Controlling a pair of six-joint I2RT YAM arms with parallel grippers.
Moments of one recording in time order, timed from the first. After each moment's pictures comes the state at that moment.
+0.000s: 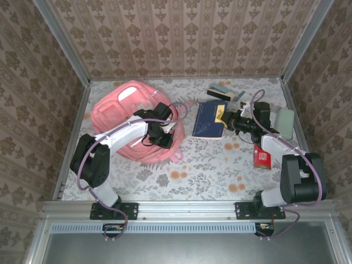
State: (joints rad) left arm -0.67 1.69 1.24 -0.89 0.20 -0.15; right arm 0.01 1.42 0.72 0.23 -0.87 1.05
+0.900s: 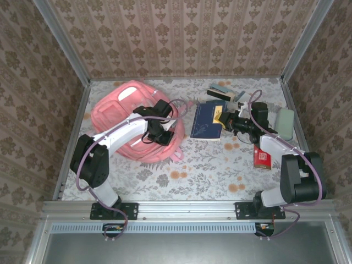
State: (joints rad) left arm -0.67 1.69 1.31 -0.95 0.17 -0.14; right arm 0.04 1.43 0.72 0.23 -0.87 1.05
